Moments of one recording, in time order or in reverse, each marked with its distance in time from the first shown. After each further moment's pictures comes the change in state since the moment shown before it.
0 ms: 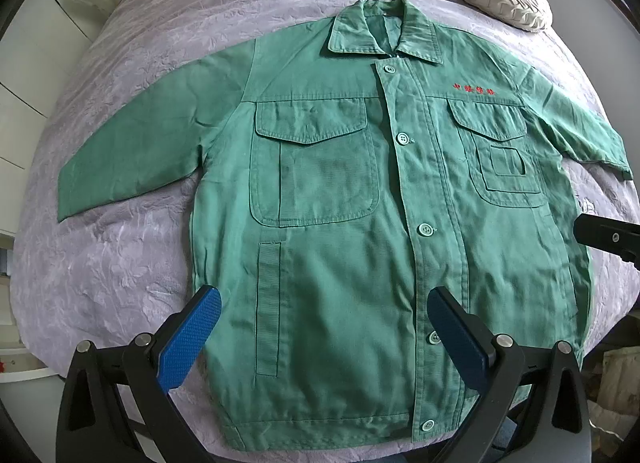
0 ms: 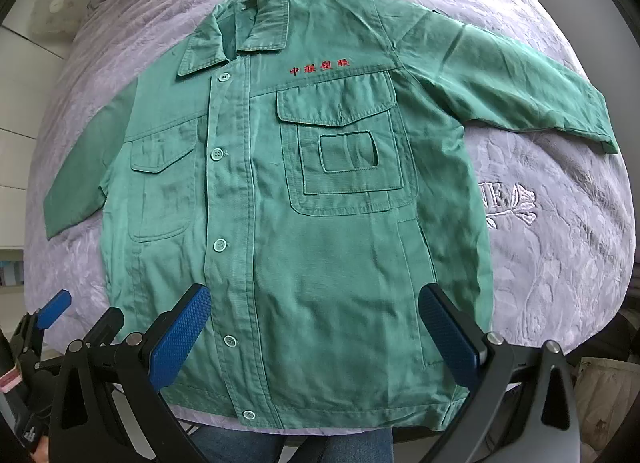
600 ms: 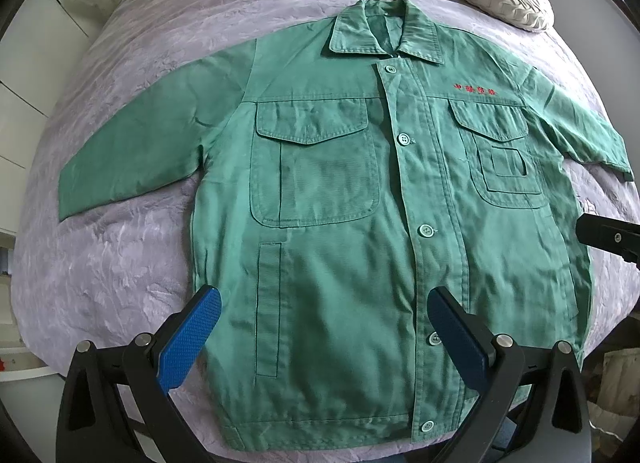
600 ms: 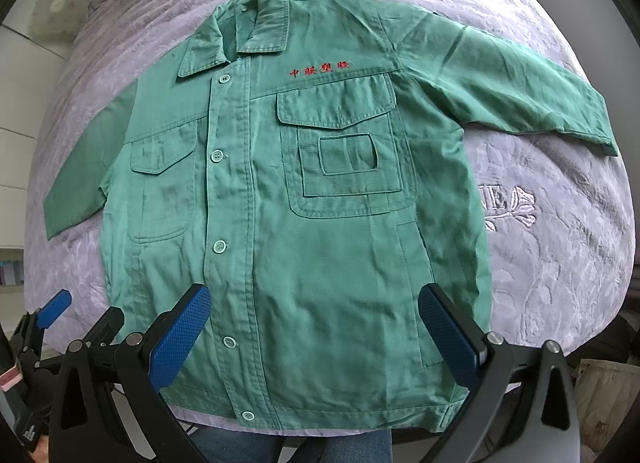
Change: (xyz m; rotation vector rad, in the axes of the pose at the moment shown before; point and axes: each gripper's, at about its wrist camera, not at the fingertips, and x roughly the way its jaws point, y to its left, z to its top) left arm -0.001 0.000 0.000 0.000 -0.005 0.001; right arm -0.003 -0.003 0.004 -0.003 -0.005 0.003
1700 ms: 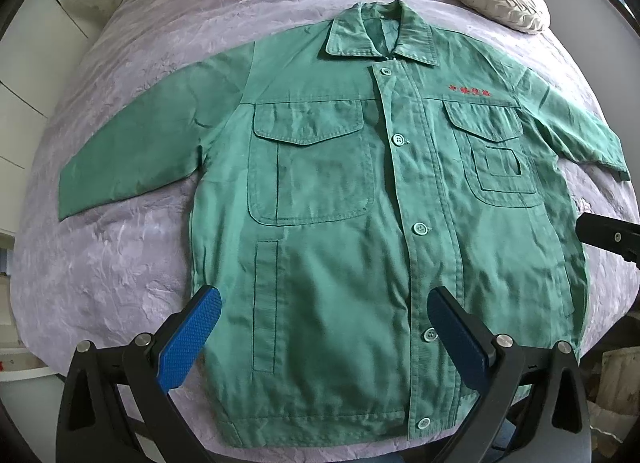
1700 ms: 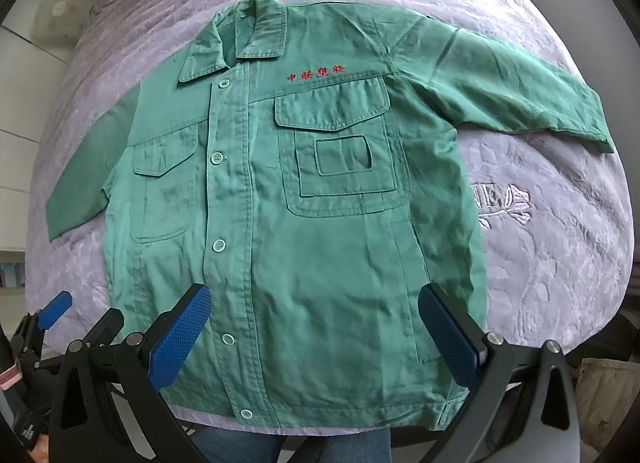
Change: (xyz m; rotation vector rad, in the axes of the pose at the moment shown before) left arm -0.006 0.001 -0.002 0.003 -0.005 -0.009; right arm -0.006 -0.004 -0.004 0.007 -0.013 0.006
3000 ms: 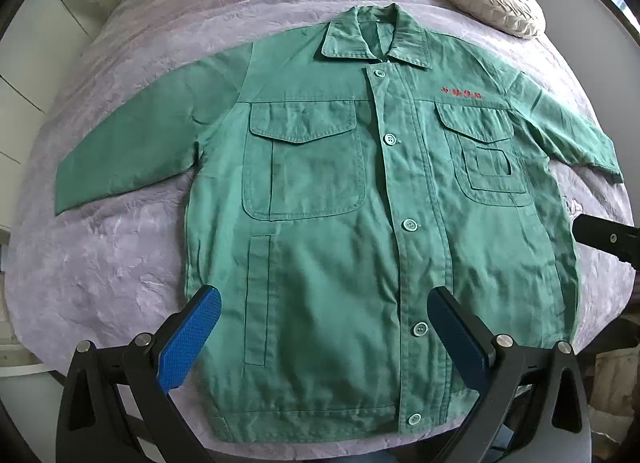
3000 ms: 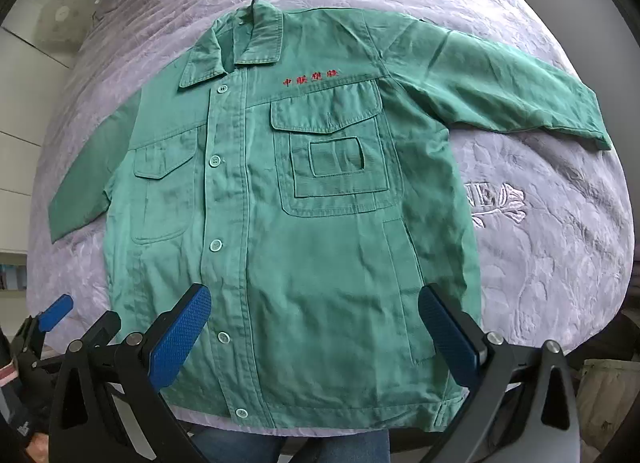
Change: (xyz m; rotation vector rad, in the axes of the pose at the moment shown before) left arm -0.007 -0.004 -0.007 -0.003 -0.011 -0.024; right arm -0.007 -0.010 -0.008 0.005 -0.029 0.011
